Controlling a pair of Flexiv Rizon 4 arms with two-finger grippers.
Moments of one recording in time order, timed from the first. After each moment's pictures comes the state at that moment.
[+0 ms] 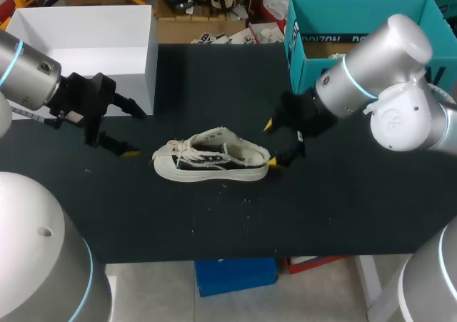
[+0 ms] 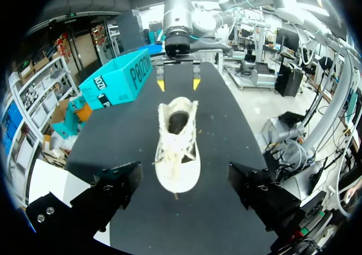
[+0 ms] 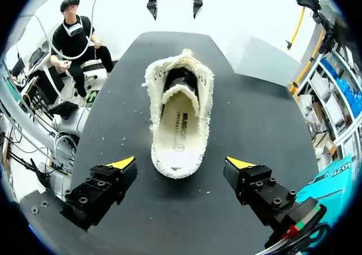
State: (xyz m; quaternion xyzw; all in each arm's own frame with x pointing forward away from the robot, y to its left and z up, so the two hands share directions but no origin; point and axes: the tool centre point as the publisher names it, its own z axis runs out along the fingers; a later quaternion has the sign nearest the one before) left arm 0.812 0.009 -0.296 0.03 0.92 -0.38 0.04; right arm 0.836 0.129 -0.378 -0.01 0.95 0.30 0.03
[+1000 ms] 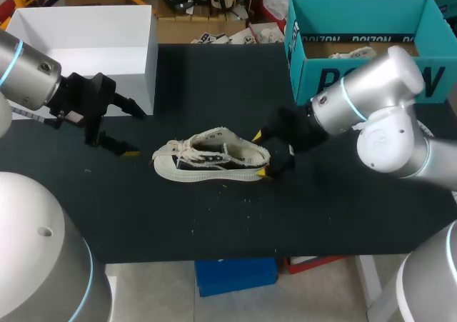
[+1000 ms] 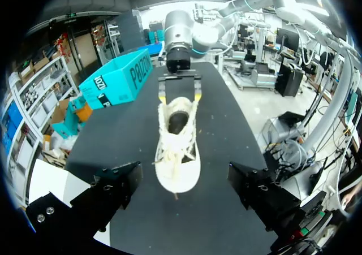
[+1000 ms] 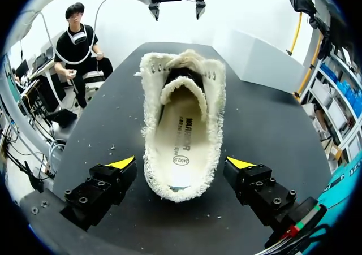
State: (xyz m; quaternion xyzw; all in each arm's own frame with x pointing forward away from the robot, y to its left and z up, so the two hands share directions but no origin) left arm 0.812 0.009 -0.296 0.03 0.92 -0.38 0.04; right arm 0.837 0.156 -0.418 -0.01 0.93 0.37 0.02
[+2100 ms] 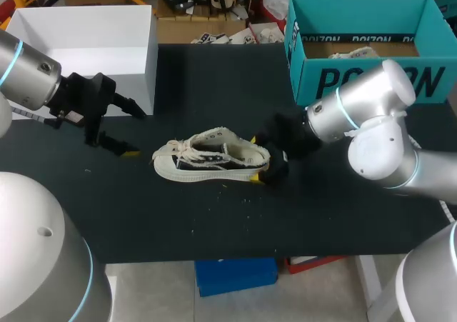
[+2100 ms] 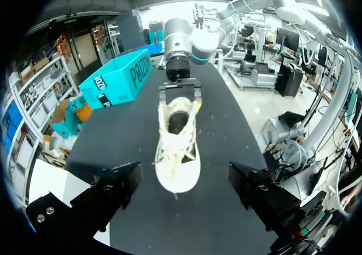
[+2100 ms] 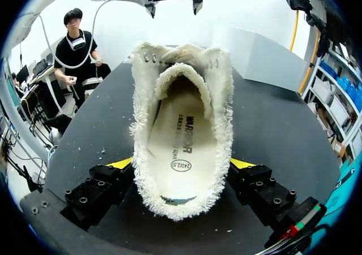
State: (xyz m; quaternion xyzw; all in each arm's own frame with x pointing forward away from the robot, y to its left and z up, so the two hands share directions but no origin) left arm 0.812 0.009 -0.296 0.03 0.92 -0.38 0.04; right arm 0.837 0.170 -0.440 0.00 0.92 0.39 0.01
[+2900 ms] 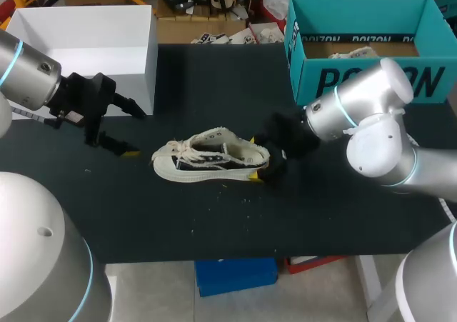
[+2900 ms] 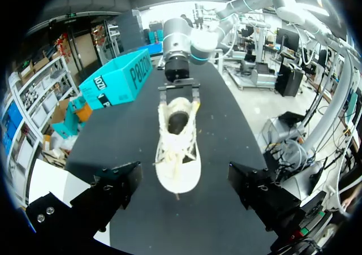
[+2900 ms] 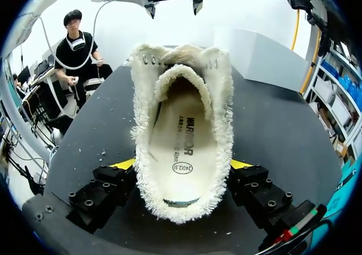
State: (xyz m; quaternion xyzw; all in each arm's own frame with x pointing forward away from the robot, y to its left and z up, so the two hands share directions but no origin) left arm 0.812 0.009 -0.296 0.03 0.92 -0.38 0.04; right arm 0.839 0.173 -0.440 0.00 0.92 0.39 0.01
